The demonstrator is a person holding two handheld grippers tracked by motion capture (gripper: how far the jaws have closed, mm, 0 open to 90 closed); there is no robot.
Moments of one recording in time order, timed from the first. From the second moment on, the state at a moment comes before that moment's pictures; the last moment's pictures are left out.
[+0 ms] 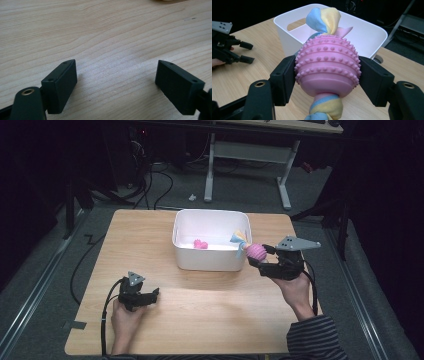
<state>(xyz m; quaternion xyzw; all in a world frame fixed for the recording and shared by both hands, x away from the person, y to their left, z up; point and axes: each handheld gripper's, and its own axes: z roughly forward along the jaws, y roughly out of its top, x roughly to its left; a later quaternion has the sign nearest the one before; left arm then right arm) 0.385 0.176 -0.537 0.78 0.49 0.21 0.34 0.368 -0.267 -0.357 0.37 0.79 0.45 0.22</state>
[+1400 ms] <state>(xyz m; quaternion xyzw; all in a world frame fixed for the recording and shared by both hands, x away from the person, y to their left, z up) 0.385 0.176 -0.537 0.78 0.49 0.21 0.34 0.451 -0.241 -0.358 0.40 0.81 0.38 0.20</state>
